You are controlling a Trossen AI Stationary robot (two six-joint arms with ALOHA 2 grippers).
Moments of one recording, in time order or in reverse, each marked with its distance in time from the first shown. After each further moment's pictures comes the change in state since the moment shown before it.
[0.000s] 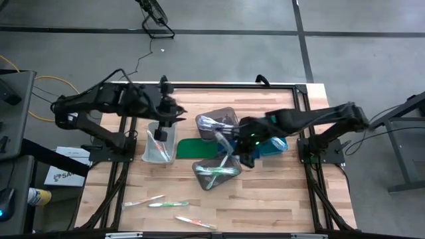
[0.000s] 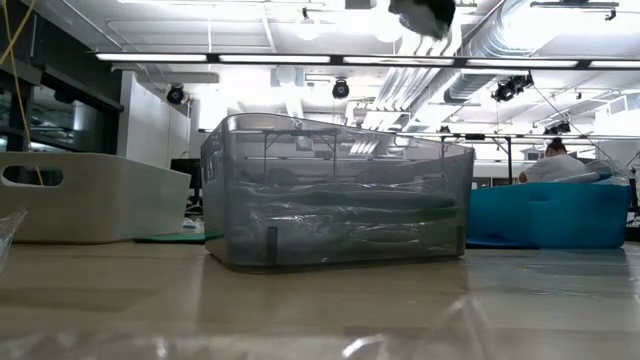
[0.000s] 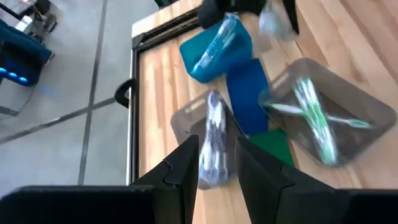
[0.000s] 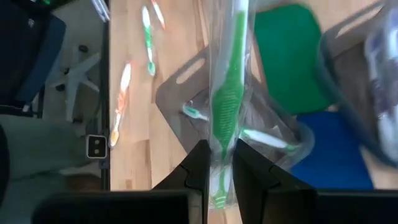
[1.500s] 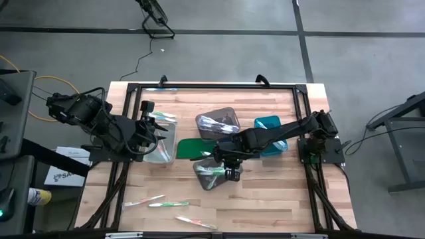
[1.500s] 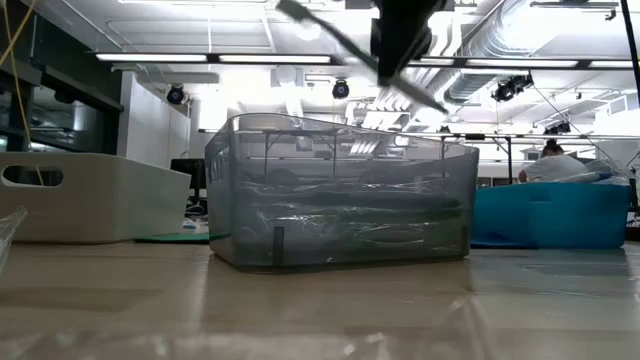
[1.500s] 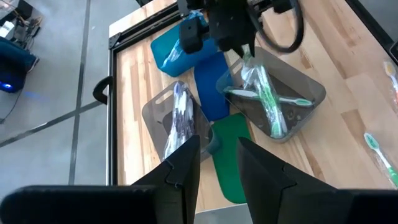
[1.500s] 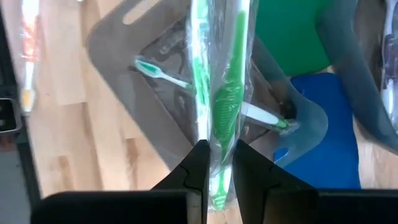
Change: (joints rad) left arm -0.357 -0.074 0.000 -0.187 -0.199 -0.243; right arm 0.107 0.369 0.273 -0.282 0.140 -0.020
